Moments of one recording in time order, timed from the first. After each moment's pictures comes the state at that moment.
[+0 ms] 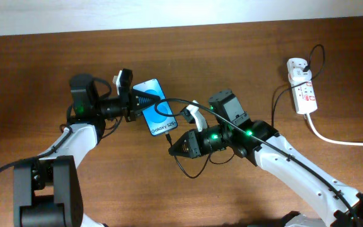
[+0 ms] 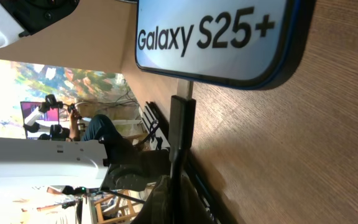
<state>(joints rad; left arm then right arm) 0.00 1.75 0.89 0.40 1.41 -1.07 0.54 1.43 0.95 -0.39 -0.92 0.55</state>
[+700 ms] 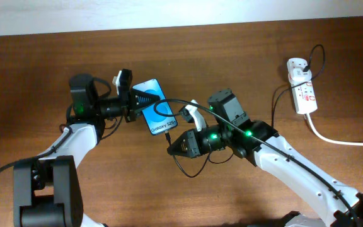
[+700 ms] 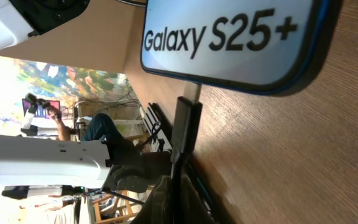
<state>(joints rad) 0.00 1.75 0.89 0.41 1.41 -1.11 0.55 1.43 0.95 -0.36 -0.92 0.55</state>
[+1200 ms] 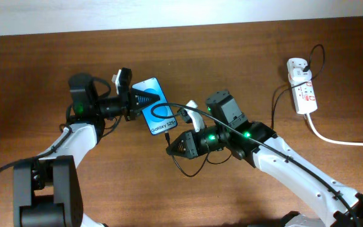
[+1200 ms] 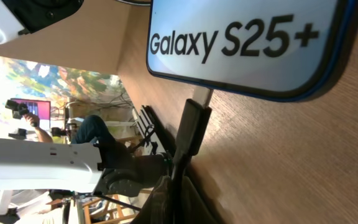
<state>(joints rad) 0.00 1.75 0.89 0.41 1.41 -1.06 0.56 1.43 0.95 -0.34 -0.87 0.53</state>
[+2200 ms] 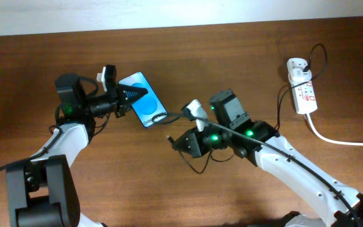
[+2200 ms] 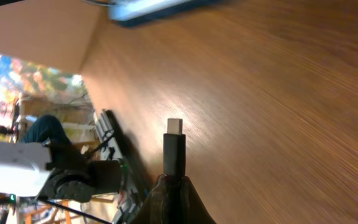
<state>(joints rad) 0.08 1.75 0.91 0.41 1.34 -1.07 0.55 1.42 0.94 -0.37 -0.78 0.34</state>
